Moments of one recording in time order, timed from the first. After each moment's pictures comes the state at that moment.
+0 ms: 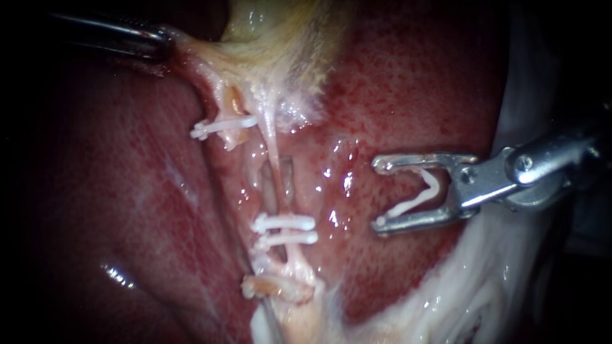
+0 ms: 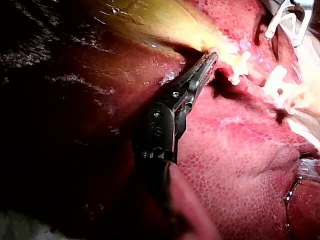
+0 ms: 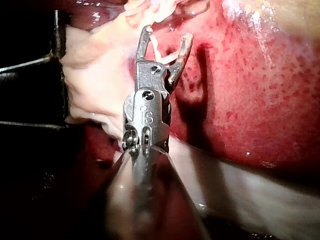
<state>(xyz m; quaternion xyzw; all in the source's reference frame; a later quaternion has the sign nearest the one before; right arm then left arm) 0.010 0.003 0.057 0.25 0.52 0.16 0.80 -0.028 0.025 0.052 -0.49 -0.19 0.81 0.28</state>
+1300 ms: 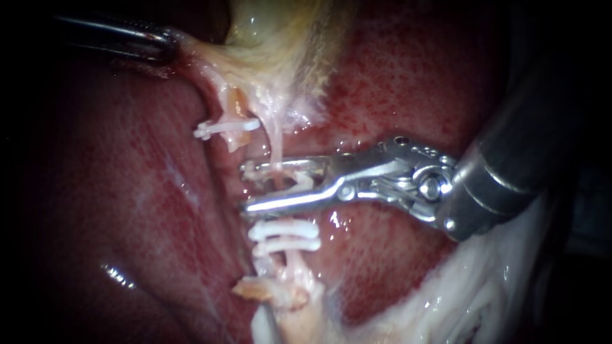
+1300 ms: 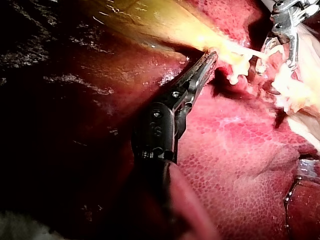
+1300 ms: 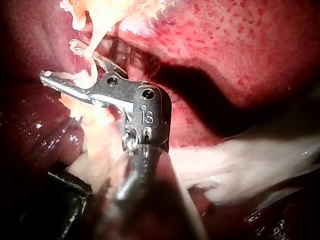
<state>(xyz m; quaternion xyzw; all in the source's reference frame) 0.021 0.005 0.059 0.44 0.61 0.29 0.59 -0.028 0.025 0.052 -0.49 -0.19 0.81 0.28</state>
